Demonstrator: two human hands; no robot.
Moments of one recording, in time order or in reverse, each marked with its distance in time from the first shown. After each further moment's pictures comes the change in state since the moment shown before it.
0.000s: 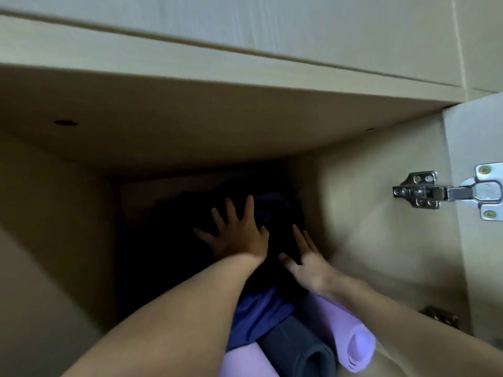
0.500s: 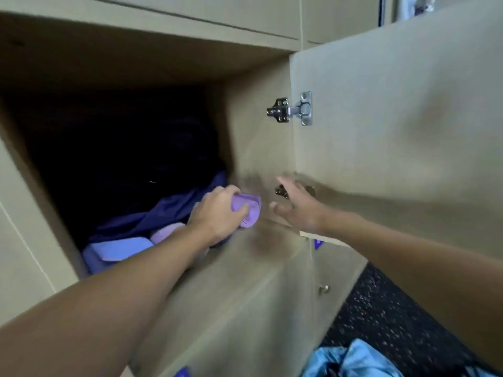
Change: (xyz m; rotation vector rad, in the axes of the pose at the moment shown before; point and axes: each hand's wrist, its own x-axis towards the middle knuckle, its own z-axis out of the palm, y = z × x) left_hand -0.190 0.024 0.005 -0.294 -0.280 0.431; right_hand -0.254 -0.008 -0.113 -0.019 -0.021 0.233
